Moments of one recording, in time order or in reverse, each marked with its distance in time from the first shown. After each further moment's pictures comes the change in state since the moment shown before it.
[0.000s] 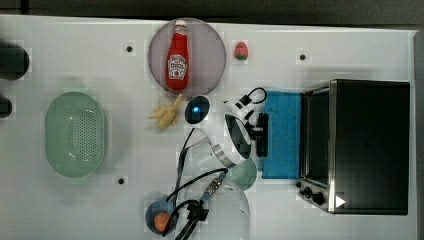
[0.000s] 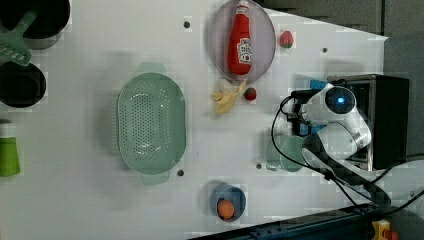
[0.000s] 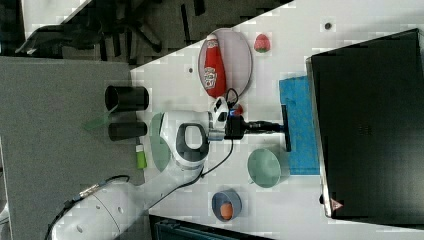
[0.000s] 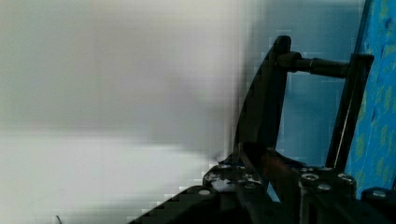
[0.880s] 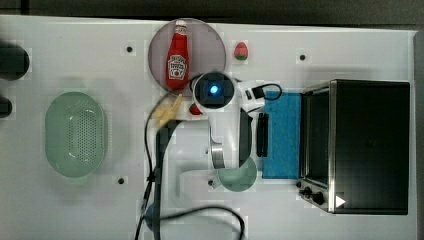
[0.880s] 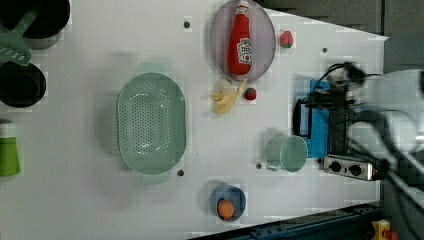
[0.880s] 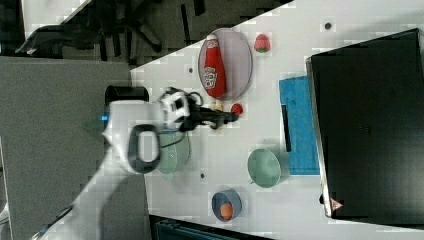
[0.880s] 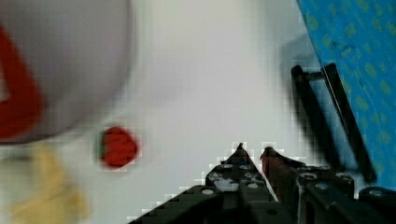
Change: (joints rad) arm 0.019 -0.314 0.018 0.053 0.561 -0.152 0.036
